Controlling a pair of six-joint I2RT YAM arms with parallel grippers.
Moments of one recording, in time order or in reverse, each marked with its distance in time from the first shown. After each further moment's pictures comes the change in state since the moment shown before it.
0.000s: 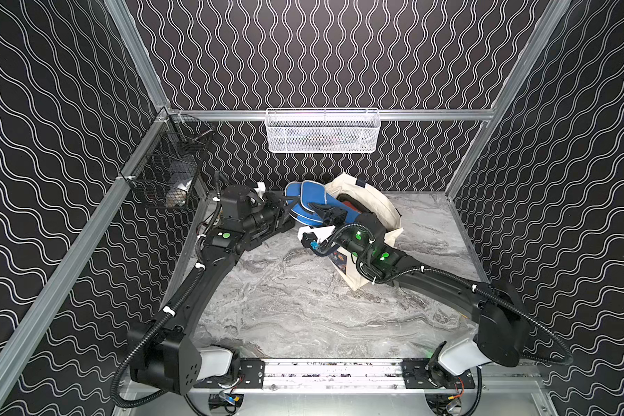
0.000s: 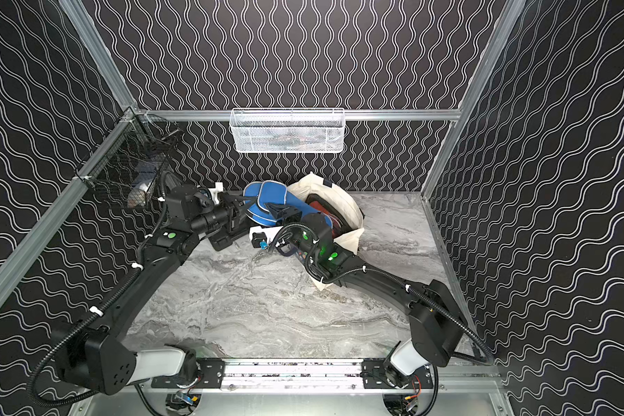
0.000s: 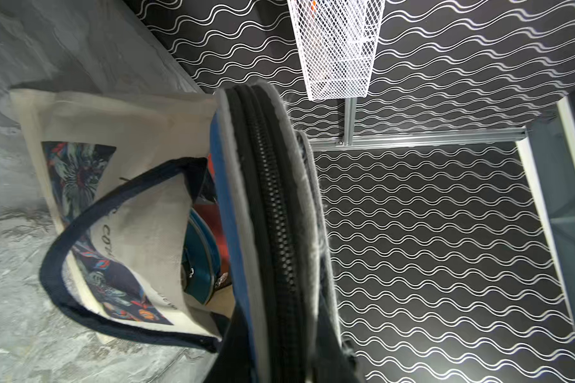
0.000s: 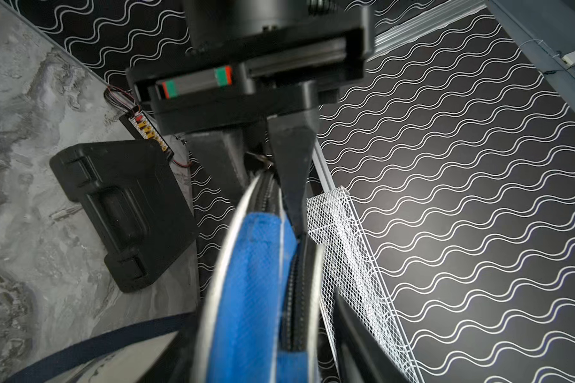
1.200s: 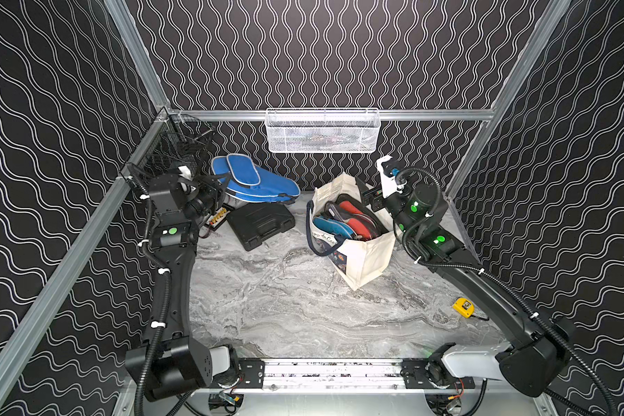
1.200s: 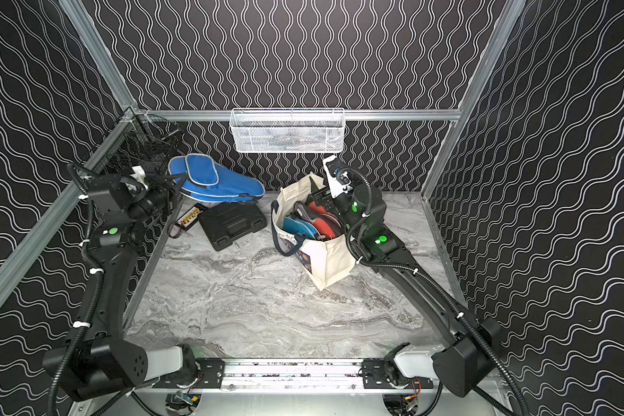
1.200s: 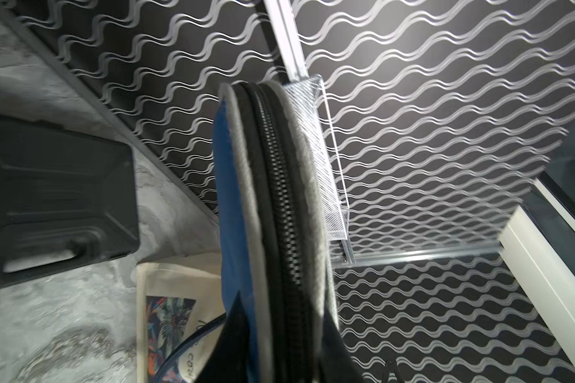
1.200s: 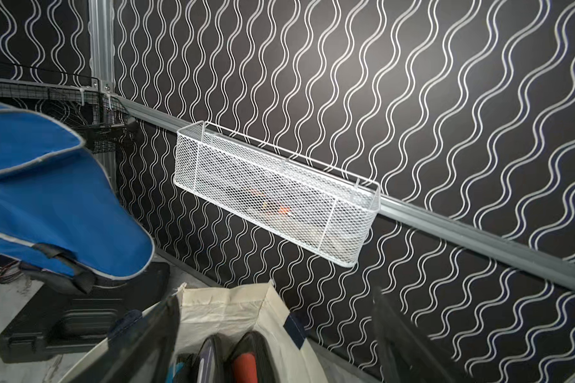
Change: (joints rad) left arm 0.495 -0.054 0.130 -0.112 0.040 0.096; right arm -0.293 -0.206 0.152 -0.310 0.149 0.948
